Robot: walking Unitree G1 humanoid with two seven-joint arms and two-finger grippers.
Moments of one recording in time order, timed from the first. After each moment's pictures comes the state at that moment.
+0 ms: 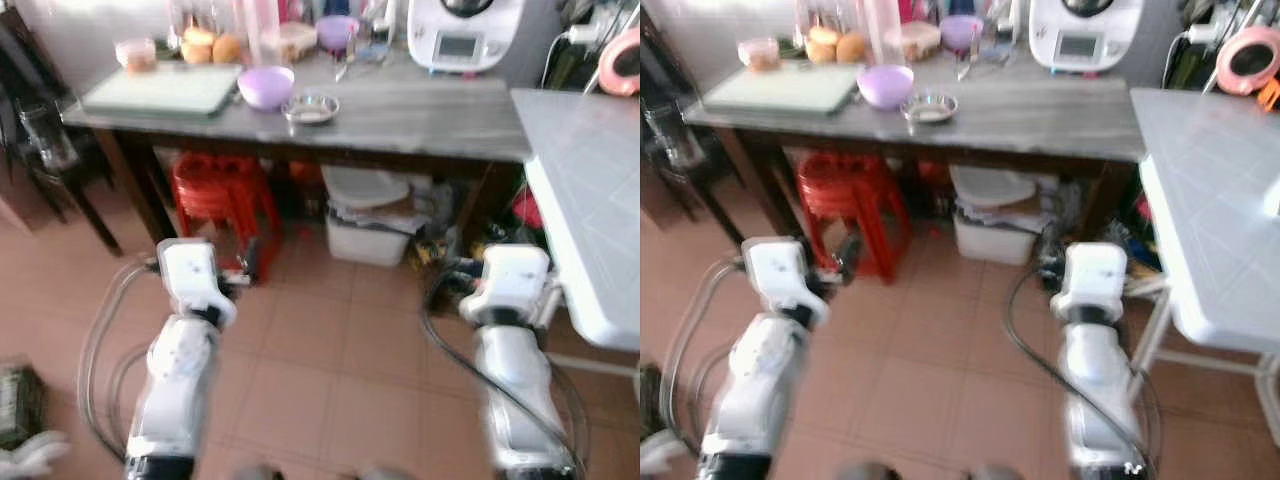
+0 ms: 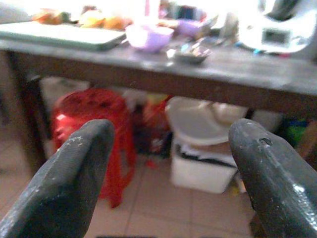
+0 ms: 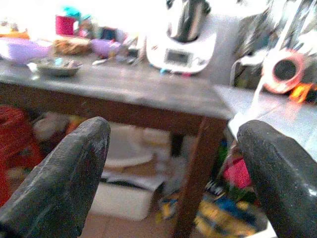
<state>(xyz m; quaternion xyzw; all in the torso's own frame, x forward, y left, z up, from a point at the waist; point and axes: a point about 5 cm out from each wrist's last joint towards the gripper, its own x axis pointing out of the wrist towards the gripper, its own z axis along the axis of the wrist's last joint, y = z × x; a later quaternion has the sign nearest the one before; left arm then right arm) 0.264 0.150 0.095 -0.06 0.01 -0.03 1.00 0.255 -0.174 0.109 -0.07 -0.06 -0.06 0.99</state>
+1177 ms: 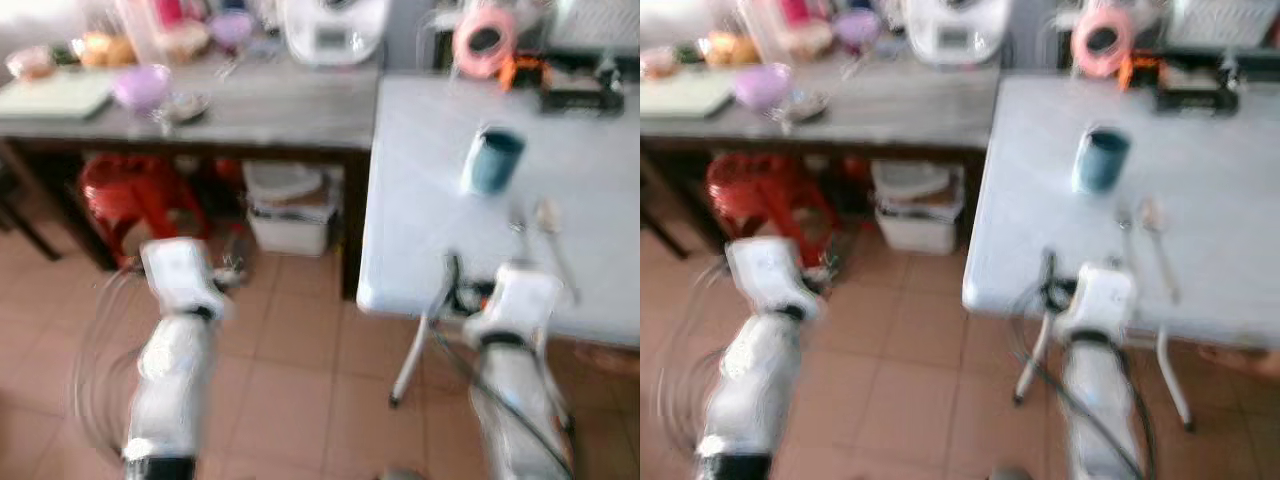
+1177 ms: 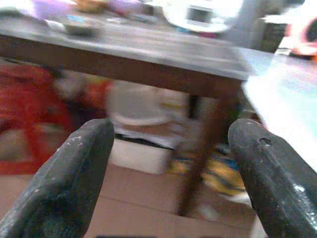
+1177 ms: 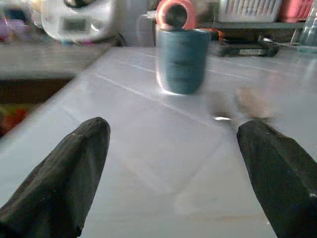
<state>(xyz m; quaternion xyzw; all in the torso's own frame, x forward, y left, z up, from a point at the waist) 0.268 0.133 0.099 -0.11 0.03 -0.05 0.99 0.235 -0.194 0.095 -0.03 -0.02 -0.11 0.99</state>
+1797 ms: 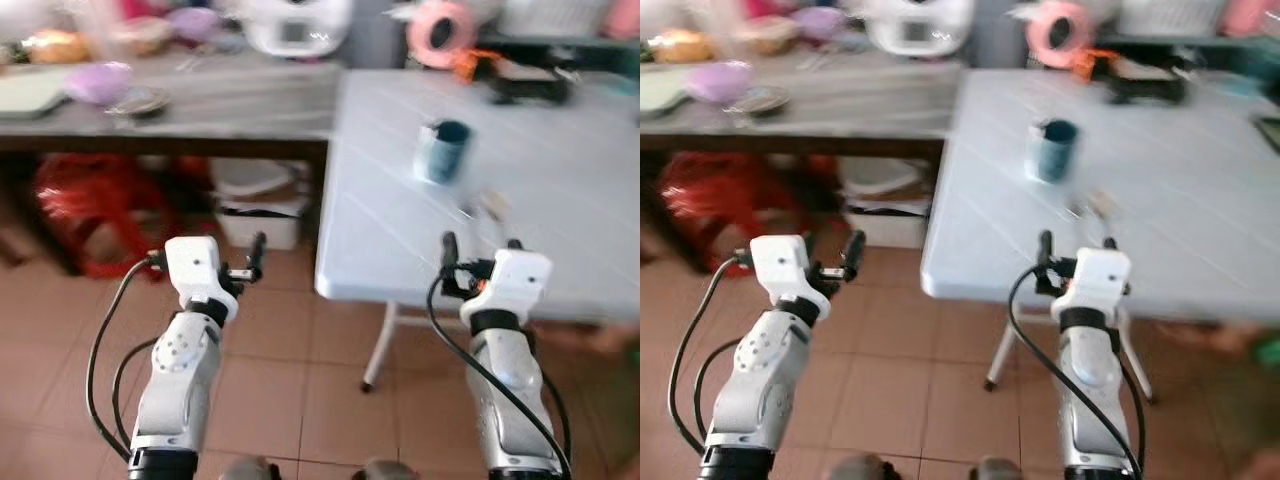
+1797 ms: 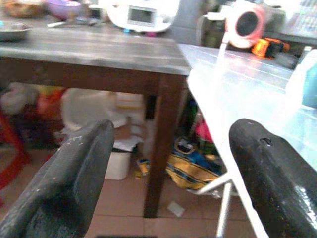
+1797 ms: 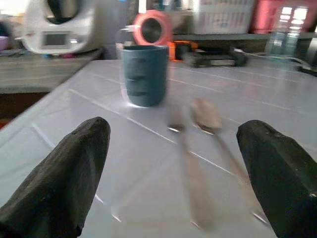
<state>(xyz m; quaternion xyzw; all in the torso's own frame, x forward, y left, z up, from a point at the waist) 0.269 0.135 0.102 -0.09 0.01 -0.07 0.99 0.252 -0.182 0.108 -0.02 -0.04 -0.08 1.00</state>
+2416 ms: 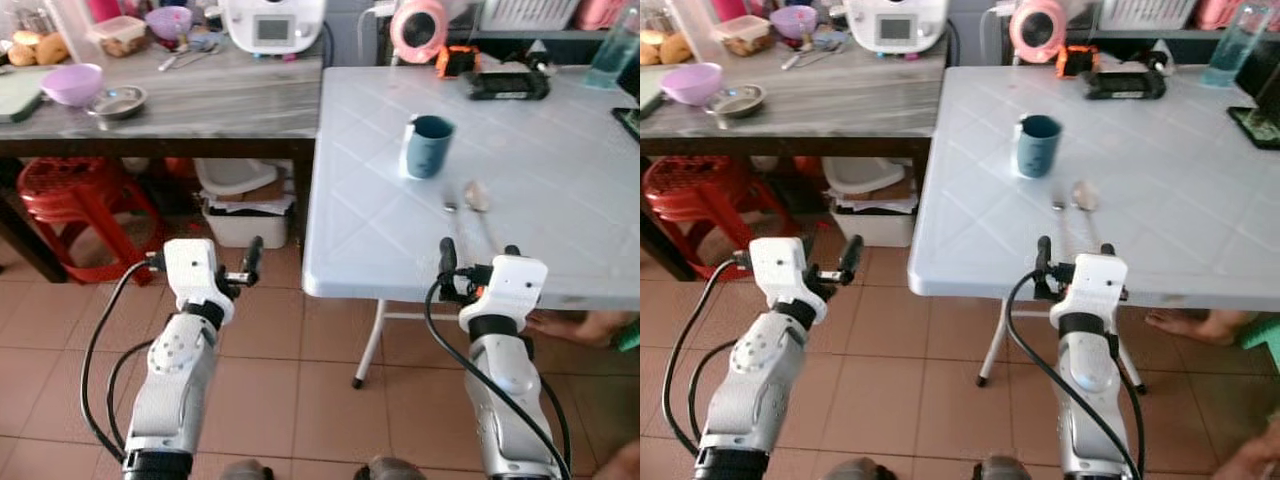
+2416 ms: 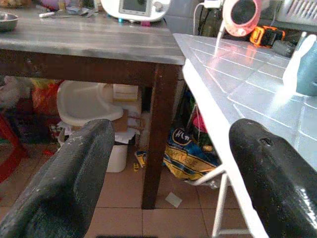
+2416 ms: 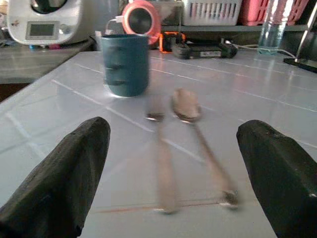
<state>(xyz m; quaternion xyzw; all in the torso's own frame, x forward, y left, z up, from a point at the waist) 0.268 0.136 0.099 -0.09 0.02 -0.08 0.99 0.250 -0.183 0.104 -0.02 -0.03 -0.09 1.00</state>
